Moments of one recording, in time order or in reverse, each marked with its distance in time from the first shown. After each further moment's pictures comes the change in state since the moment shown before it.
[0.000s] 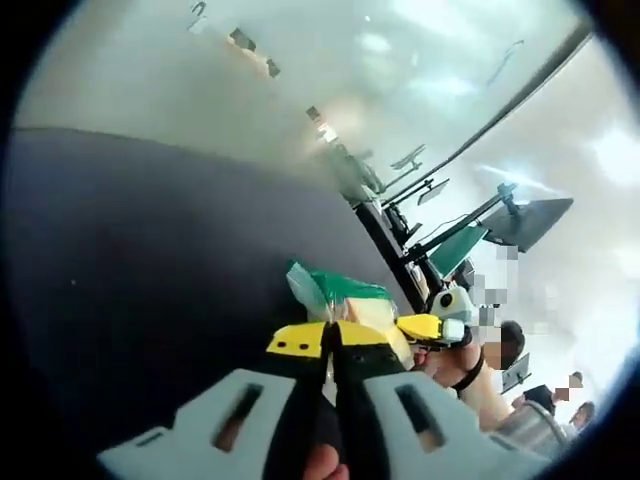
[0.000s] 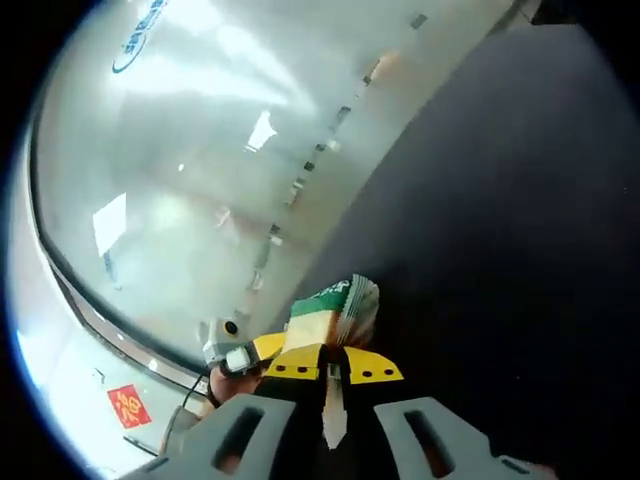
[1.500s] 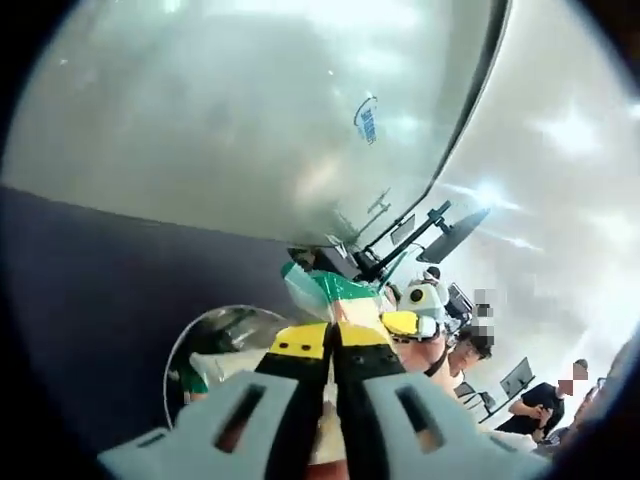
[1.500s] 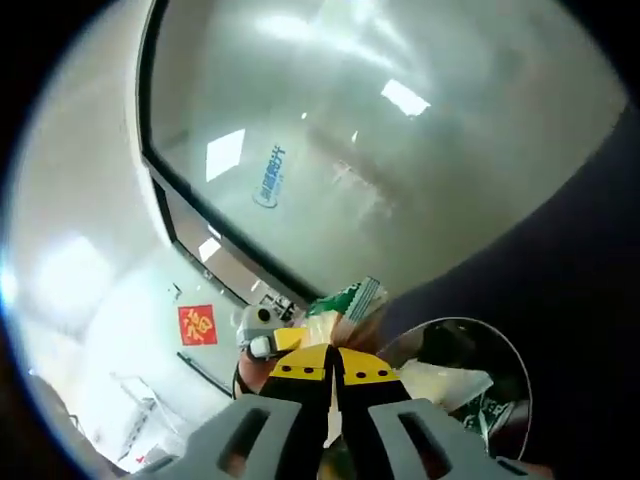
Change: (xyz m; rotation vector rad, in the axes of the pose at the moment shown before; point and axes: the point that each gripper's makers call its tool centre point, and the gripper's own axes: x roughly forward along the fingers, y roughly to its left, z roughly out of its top) left arm -0.268 -0.222 -0.050 0.106 -0.250 0.007; right arm -0.120 0.275 -0.117 -0.258 0.149 0.420
